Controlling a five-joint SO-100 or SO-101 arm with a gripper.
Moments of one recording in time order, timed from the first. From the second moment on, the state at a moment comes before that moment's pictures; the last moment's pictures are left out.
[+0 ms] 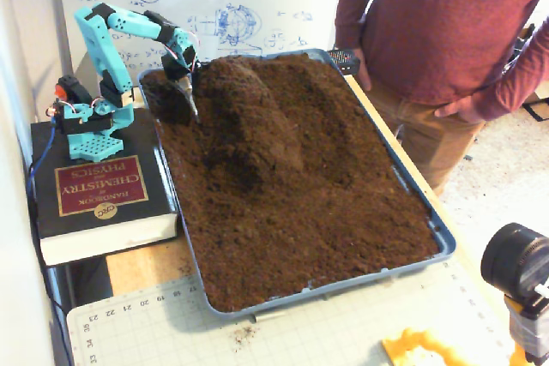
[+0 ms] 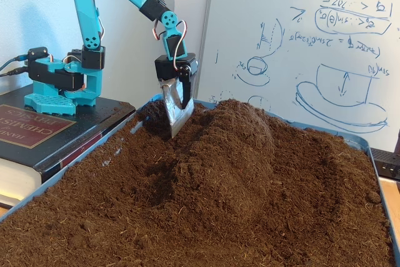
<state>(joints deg) -28.1 104.4 139.6 32.8 23.6</state>
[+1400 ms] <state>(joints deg) -29.7 90.0 131.6 32.8 23.6</state>
